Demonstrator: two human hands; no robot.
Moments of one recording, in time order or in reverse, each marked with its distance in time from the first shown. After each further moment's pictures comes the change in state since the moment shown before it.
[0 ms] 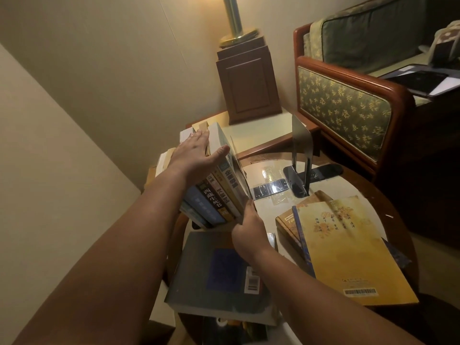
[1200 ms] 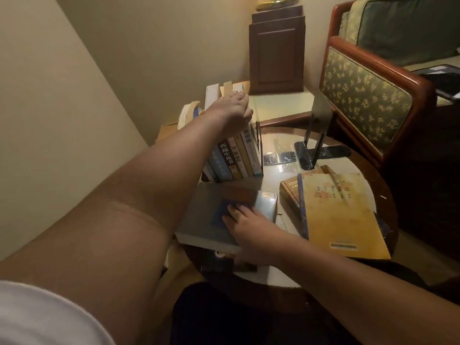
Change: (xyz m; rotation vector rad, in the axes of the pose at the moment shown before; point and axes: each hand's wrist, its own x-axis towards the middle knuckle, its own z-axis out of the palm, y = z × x) left_hand -0.008 0.024 -0.003 0.122 -0.086 0.097; right_hand -0.087 0.012 -0.018 -1.349 -0.606 -0.560
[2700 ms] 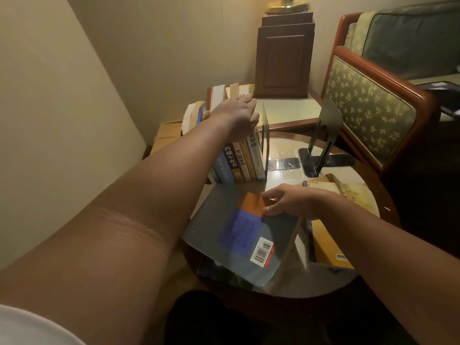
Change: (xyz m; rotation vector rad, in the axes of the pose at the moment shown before) left_hand -0.004 -0.013 0.012 -0.033 0.094 0.029; right_hand 0.012 0.096 -0.057 0.948 -0.224 0.384
